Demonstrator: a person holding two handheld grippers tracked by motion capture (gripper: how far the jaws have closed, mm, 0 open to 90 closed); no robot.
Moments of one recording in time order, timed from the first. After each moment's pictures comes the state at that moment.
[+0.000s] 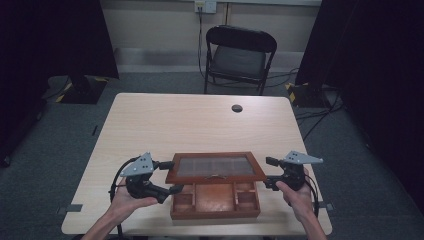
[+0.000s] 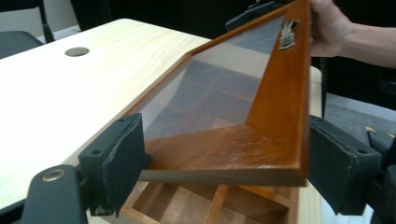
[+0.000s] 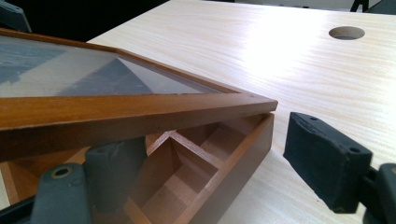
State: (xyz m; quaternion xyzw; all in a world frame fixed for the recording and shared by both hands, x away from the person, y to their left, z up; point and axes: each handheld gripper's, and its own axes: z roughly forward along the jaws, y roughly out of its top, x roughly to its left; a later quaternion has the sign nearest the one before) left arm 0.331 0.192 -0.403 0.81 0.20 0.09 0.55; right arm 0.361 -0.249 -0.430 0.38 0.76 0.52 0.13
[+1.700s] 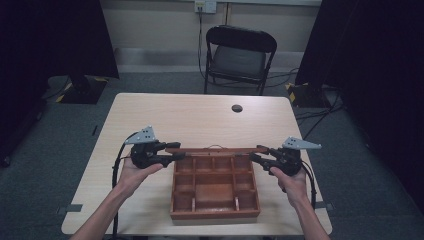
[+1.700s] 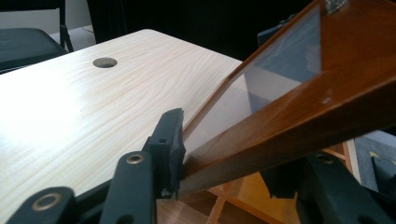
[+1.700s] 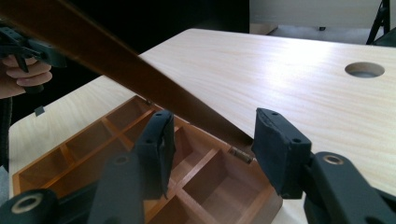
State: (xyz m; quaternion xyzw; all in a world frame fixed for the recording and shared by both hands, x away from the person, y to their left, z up) left arm 0.400 0.194 -0.389 0.79 0.24 0.08 0.56; right arm 0.391 -0.240 -0.410 0.36 0.74 0.56 0.11
